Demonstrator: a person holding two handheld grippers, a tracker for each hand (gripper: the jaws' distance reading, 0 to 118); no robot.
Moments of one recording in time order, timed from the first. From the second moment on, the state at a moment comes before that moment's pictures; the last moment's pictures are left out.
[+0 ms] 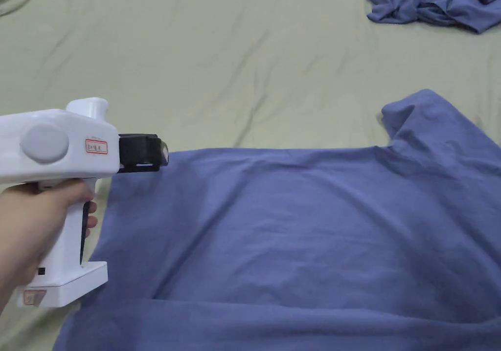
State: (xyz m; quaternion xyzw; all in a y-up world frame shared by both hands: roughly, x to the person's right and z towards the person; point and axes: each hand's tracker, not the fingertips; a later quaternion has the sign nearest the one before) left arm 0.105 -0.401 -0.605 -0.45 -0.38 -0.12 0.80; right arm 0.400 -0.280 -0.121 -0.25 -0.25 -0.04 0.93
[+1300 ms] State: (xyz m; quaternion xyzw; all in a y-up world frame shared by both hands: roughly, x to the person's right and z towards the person) left arm -0.058 -0.269 -0.473 -0.34 -0.48 -0.12 0.80; right arm 0.381 -0.230 0.013 -0.33 -0.26 -0.13 0.90
